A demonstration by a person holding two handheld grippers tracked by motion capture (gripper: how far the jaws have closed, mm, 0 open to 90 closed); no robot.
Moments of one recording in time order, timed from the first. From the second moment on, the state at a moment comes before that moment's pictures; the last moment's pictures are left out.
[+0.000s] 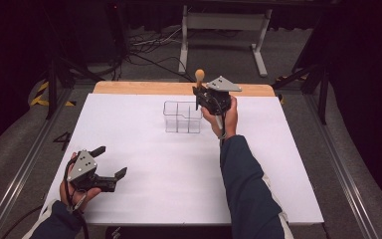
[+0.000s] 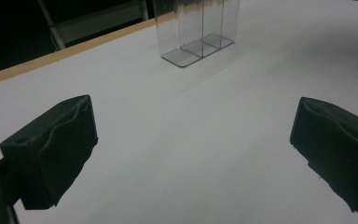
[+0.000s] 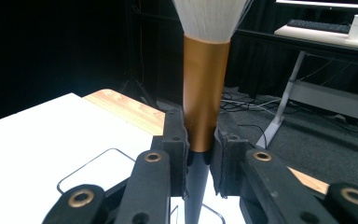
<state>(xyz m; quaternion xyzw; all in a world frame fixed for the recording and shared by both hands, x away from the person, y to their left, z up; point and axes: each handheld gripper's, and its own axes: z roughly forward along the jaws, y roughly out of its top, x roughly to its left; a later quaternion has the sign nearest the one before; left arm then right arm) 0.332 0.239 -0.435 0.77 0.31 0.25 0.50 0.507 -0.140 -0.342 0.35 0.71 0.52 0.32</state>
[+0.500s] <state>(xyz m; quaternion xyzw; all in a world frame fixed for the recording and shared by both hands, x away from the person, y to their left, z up) 0.332 0.238 -0.435 0.77 0.31 0.26 0.50 0.507 -0.139 -0.363 0.36 0.72 0.51 0.31</state>
